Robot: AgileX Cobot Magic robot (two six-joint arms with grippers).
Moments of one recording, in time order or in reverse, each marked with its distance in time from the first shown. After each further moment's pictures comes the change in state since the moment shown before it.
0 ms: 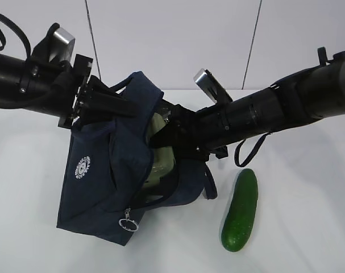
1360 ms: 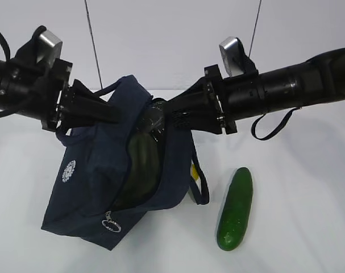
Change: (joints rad) left arm 0.073 0.001 0.000 0.085 0.092 0.004; right arm -0.159 0.000 -0.077 0.017 0.387 -0.055
